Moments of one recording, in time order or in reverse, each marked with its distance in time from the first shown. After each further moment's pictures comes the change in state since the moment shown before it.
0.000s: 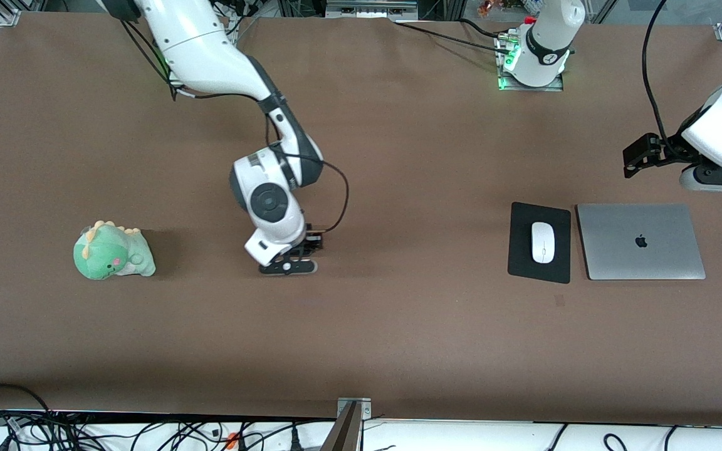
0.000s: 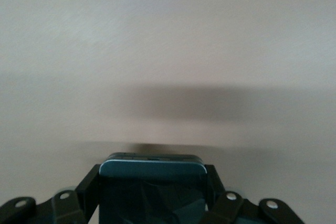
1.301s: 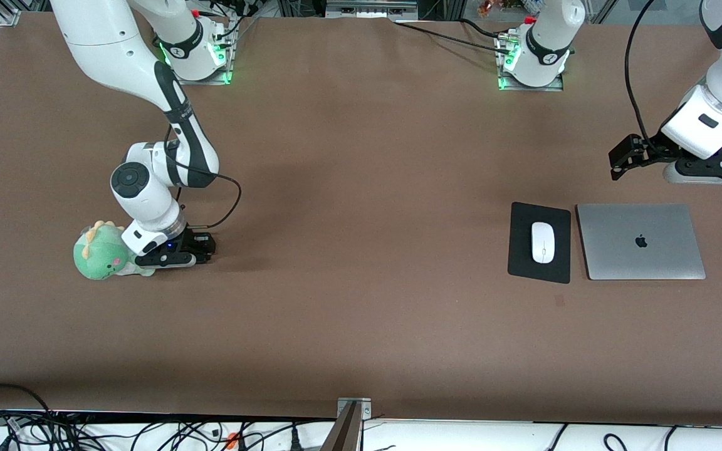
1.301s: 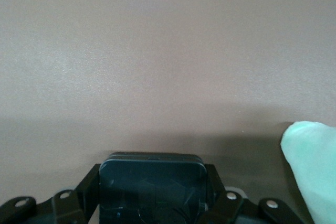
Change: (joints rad) left arm 0.029 -0.084 -0.041 -0.182 0.000 0.174 -0.041; right arm -0.207 -0.208 -0.086 -0.575 0.003 0.571 -0.353
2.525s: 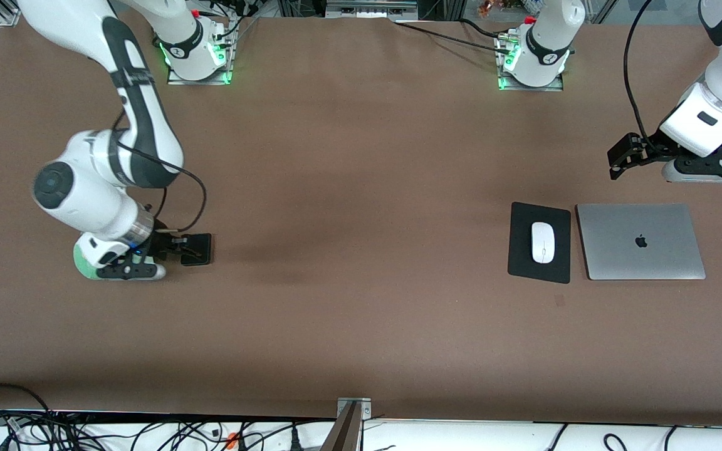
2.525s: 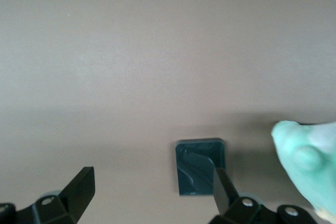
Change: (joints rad) left arm -0.004 -0.001 -0.001 0.012 0.000 0.000 -0.001; right arm -0.026 -0.184 -0.032 0.280 0.162 -0.574 -0.031
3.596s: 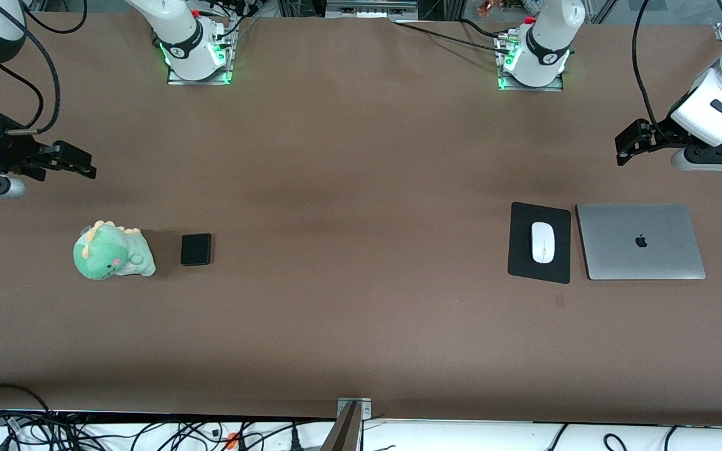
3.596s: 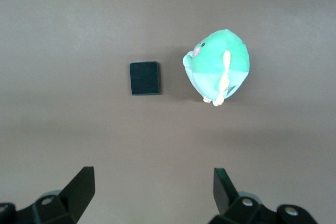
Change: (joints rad) left arm 0.003 -0.002 0.001 0.051 0.000 -0.120 0.001; right arm -0.260 -0.301 0.148 0.177 -0.241 -0.595 -0.014
